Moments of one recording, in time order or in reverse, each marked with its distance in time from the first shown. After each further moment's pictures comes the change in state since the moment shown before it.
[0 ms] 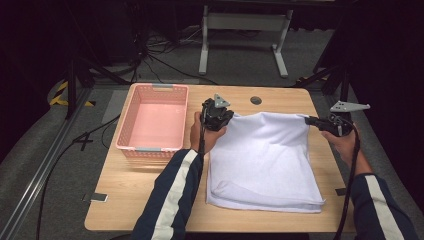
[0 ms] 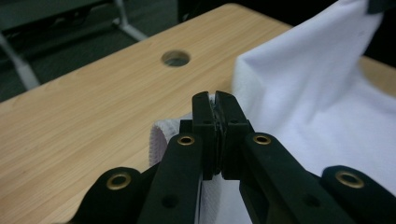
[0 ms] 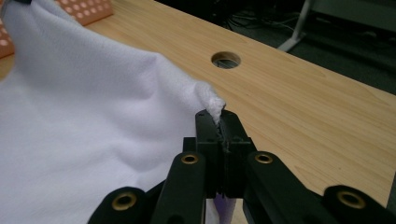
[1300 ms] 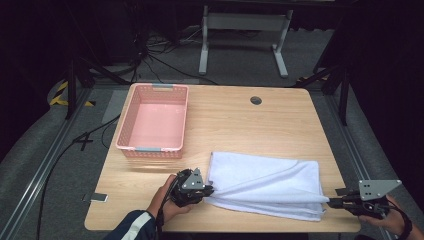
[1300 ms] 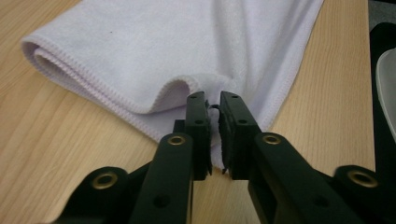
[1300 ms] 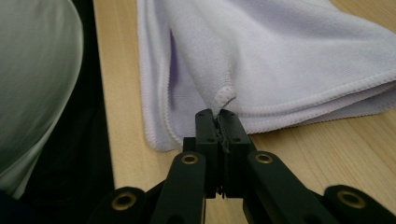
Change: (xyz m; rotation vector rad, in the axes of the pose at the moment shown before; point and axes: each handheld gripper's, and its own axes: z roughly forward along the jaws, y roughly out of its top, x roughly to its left) left arm -0.062 -0.153 -0.104 0.229 -0.339 0.238; right arm 0.096 -0.136 -0.116 0.199 0.439 -0.286
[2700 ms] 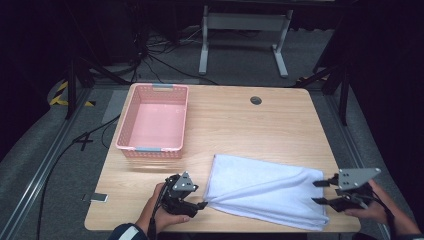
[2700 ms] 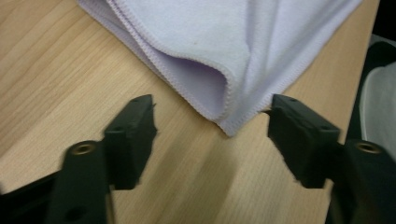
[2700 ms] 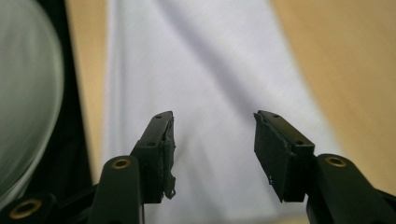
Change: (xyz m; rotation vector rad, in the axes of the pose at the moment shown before) left arm -0.012 -0.013 -0.012 0.032 0.055 -0.242; right arm 0.005 0.087 0.026 0.099 -0.124 -0.044
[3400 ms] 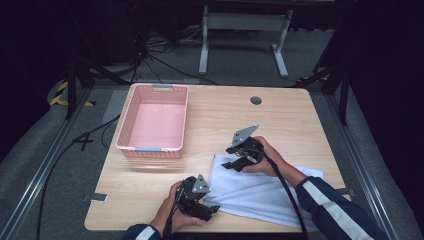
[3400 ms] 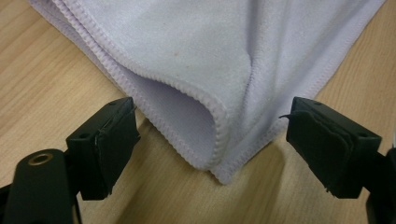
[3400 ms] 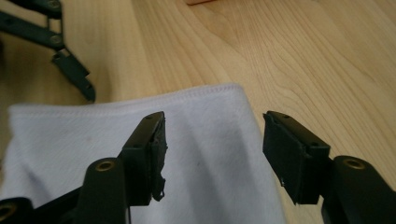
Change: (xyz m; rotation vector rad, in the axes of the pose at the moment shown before) left arm -0.013 0.008 0.039 0.028 0.041 0.051; right arm -0.027 0.177 0.197 0.033 0.111 0.008
